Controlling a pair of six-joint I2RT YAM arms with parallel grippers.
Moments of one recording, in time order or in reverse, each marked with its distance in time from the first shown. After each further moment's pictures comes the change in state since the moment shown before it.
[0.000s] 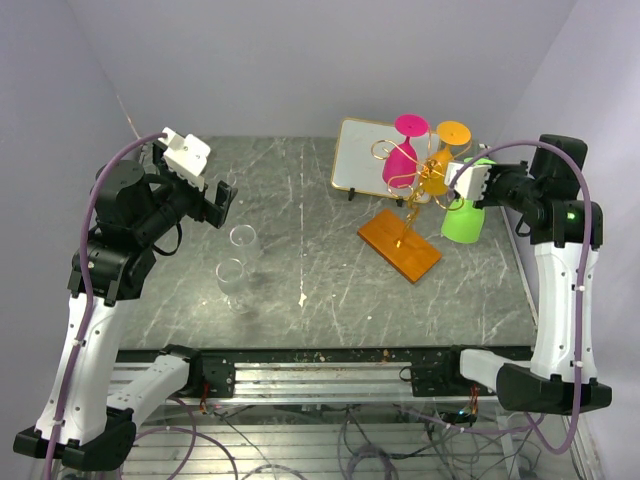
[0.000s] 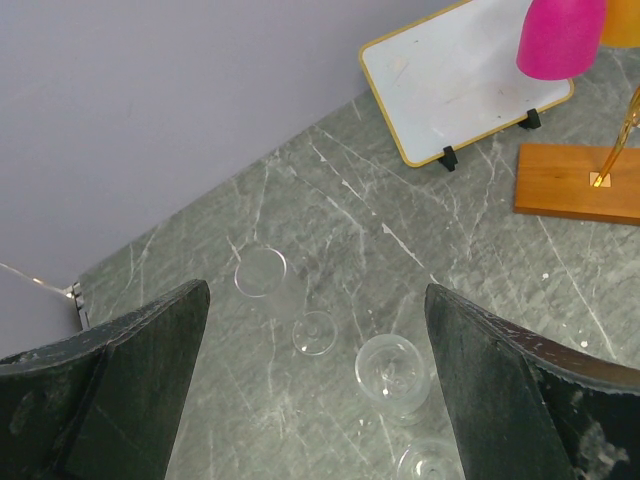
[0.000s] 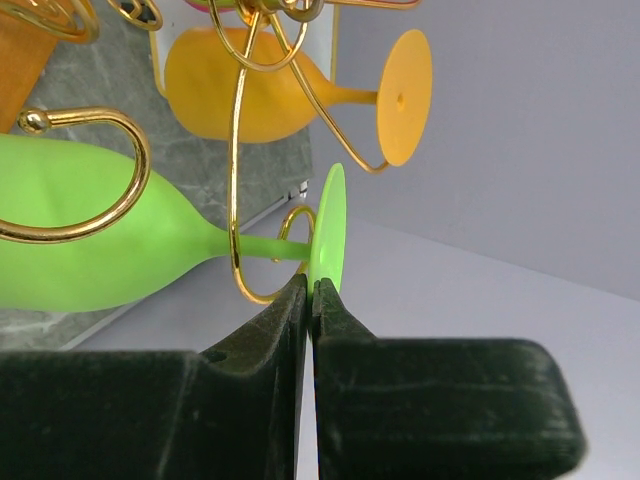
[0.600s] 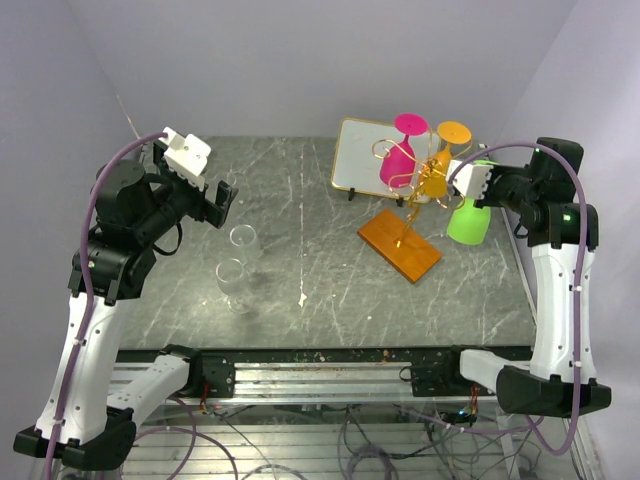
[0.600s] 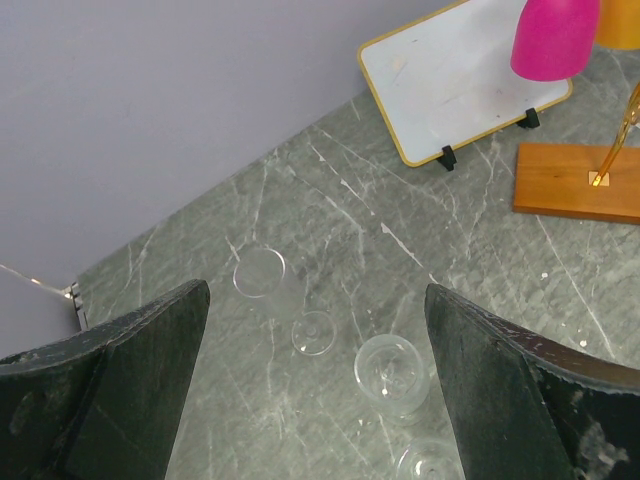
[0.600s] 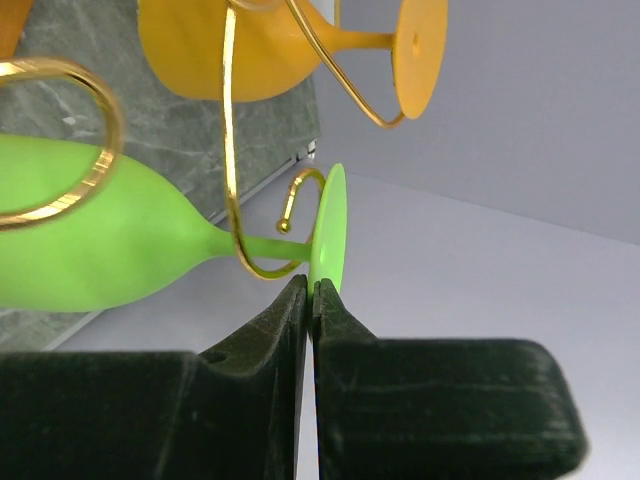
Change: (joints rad) left arm 0.000 0.002 0.000 0.000 0.003 0.000; right arm 0.000 -0.018 -0.051 0.046 0.105 0.059
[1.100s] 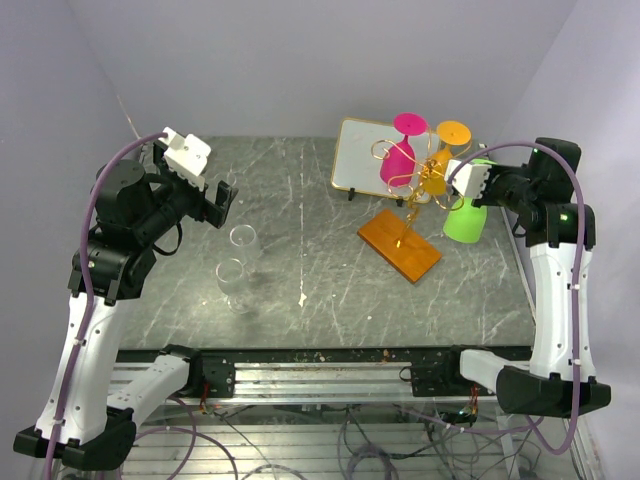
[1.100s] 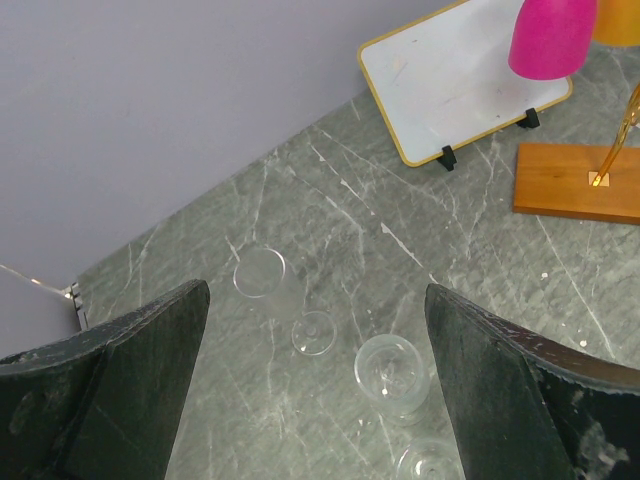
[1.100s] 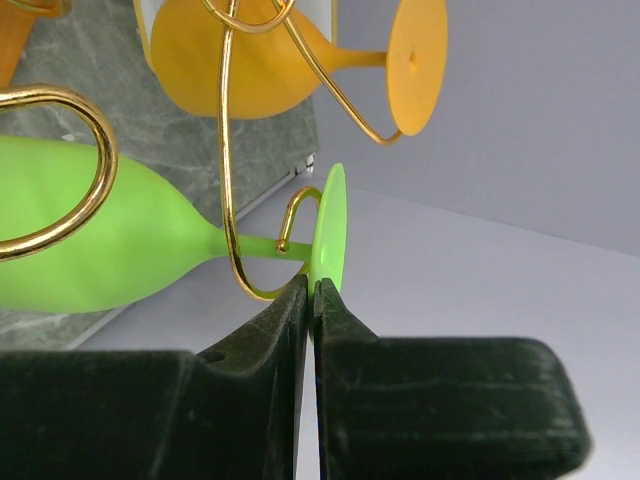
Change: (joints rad) left arm 0.000 0.000 0.000 0.000 0.000 0.000; right arm 0.000 -0.002 -0.026 0.038 -0.021 0.009
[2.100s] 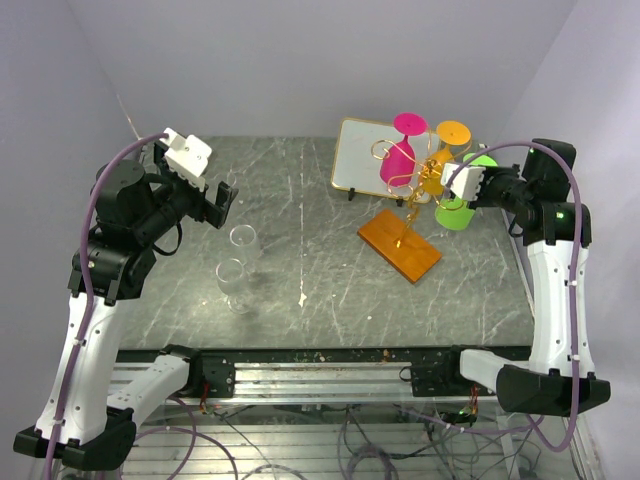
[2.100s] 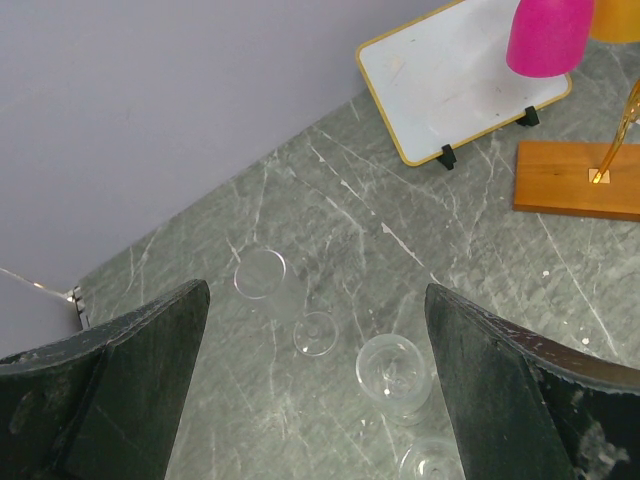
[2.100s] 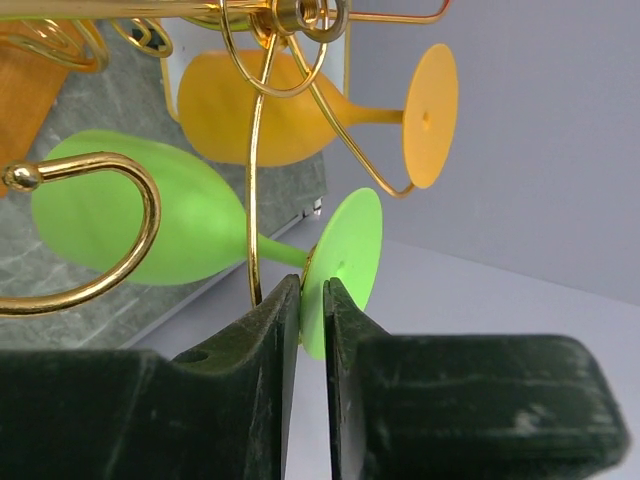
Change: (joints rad) left arm 0.000 0.000 0.000 0.000 0.007 0.011; right arm 0.000 0.007 -0.029 0.024 -0.113 -0.017
